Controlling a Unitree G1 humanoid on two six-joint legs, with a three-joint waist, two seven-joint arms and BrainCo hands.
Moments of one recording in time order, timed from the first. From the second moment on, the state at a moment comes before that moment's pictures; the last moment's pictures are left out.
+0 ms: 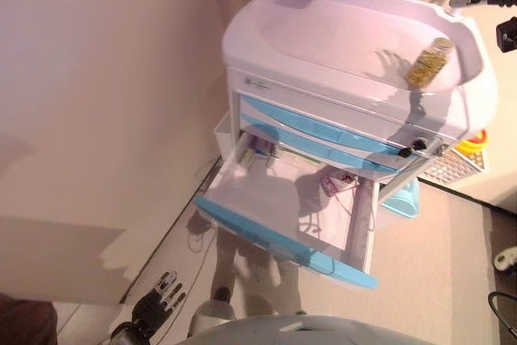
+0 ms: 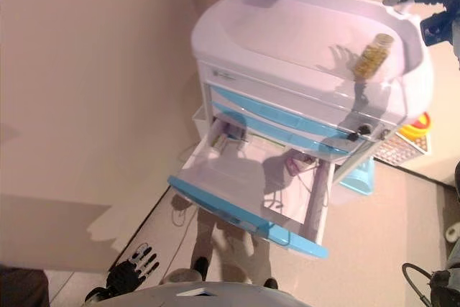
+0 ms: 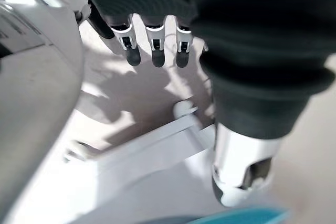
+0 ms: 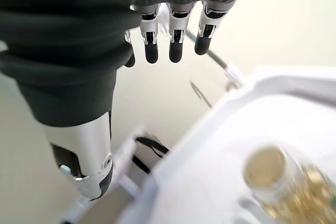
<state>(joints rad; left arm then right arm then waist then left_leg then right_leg) 0.26 0.35 -0.02 0.80 -0.84 0.06 -0.36 -1.24 -1.14 0.48 0.57 0.45 0.32 0.02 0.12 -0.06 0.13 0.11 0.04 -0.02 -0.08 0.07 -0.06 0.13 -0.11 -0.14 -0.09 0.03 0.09</state>
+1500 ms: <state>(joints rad) -0.29 0.57 -0.53 0.86 -0.12 -0.17 -0.15 0.07 -0.69 0.32 0.30 0.85 0.14 0.98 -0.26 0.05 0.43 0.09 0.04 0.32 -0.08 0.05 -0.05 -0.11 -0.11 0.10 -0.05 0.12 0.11</state>
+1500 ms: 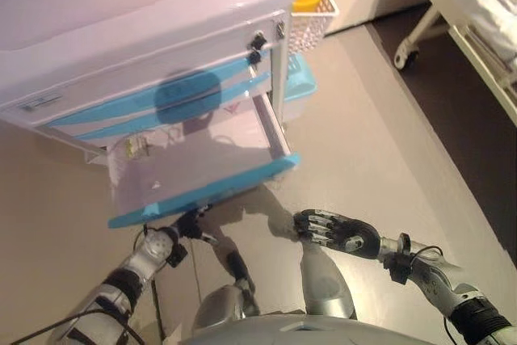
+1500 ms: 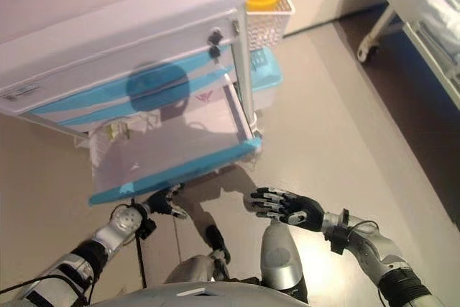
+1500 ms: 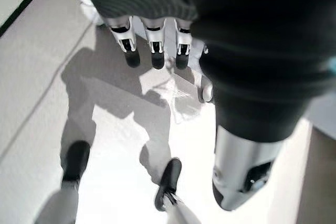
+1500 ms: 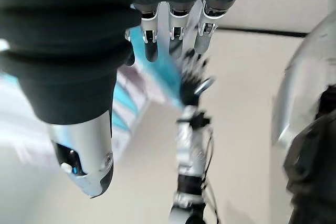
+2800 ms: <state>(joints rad) -0.63 0.73 -0.38 0.87 -0.45 -0.11 -0.46 0.06 -0.56 0.26 0.54 0.88 -0.07 0.68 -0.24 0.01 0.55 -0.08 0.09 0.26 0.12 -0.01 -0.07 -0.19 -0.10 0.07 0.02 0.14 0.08</state>
